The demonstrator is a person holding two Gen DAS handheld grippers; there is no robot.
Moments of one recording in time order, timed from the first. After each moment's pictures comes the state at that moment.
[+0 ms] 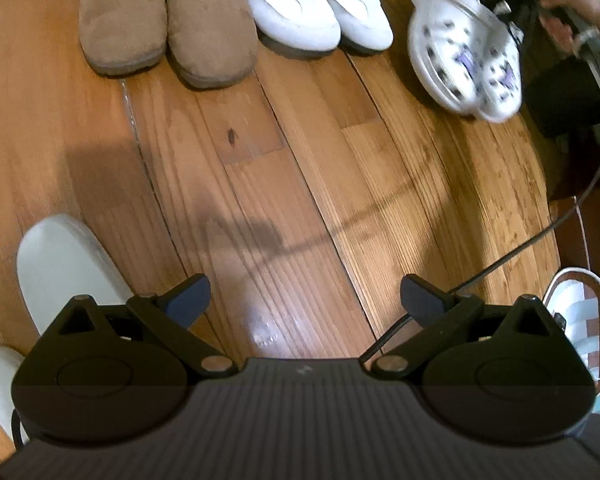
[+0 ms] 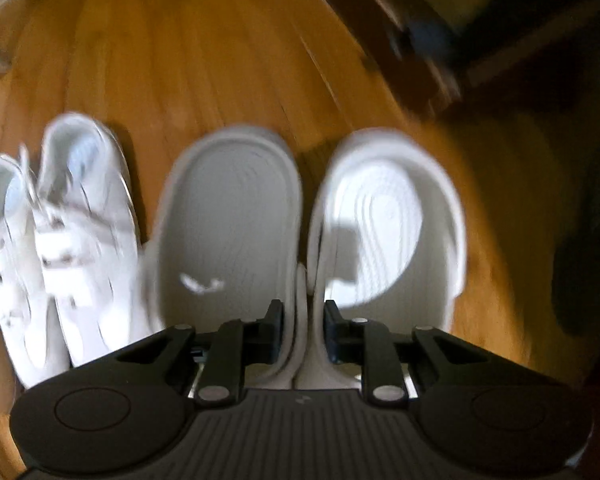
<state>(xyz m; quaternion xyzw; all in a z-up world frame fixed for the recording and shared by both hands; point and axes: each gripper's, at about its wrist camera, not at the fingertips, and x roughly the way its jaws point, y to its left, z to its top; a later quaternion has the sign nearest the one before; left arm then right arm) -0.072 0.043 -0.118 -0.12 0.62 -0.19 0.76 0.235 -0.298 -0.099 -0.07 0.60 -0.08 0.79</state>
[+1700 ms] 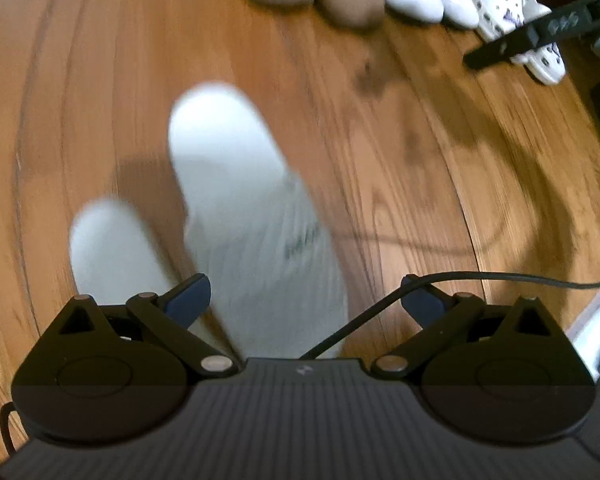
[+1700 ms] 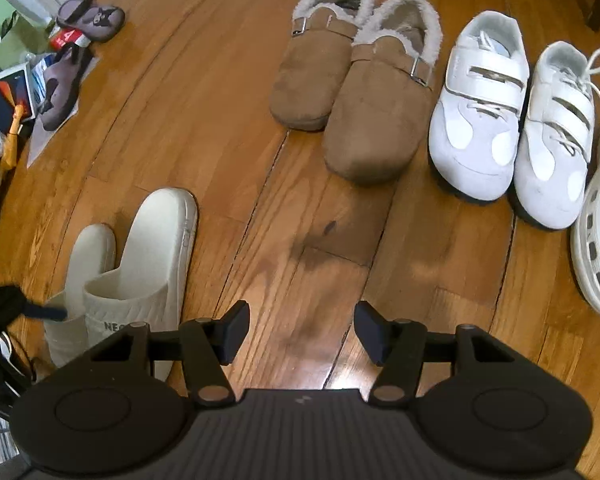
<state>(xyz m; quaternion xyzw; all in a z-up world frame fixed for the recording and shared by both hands) -0.192 0.134 -0.125 -0.12 0.65 -0.07 0.75 -0.022 -0.045 -0.100 -0.14 0.61 0.30 0.71</state>
